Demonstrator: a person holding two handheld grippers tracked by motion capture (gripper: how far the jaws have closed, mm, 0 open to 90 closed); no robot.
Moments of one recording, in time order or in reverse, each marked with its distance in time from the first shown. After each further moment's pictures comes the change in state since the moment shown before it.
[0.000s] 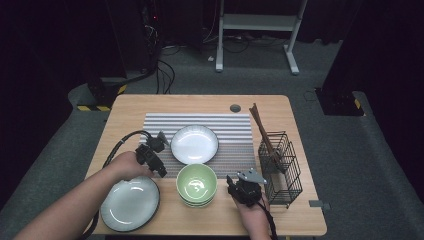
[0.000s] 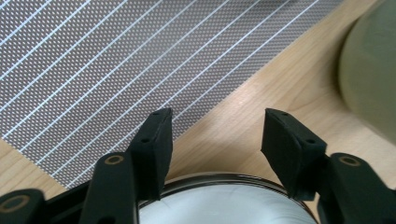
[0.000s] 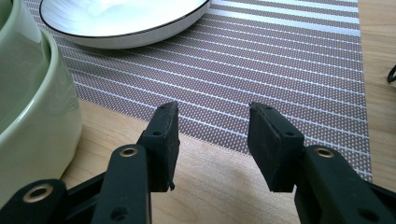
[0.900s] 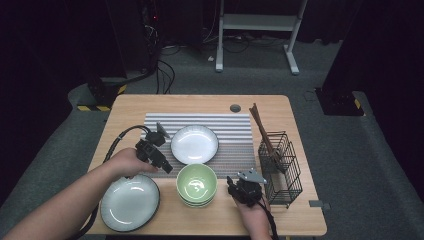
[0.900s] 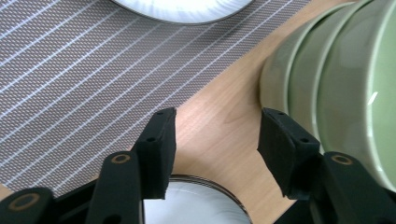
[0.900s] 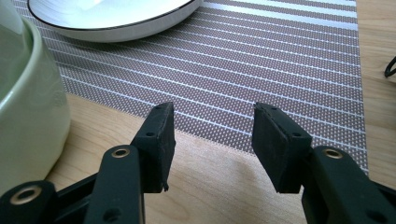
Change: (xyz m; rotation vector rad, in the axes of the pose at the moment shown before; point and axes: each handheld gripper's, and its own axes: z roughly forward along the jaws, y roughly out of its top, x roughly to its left) left arm -0.010 0.005 -0.028 -0.071 -0.154 -0.066; right arm -0.003 -0.002 0.003 0.015 -0.017 -0.013
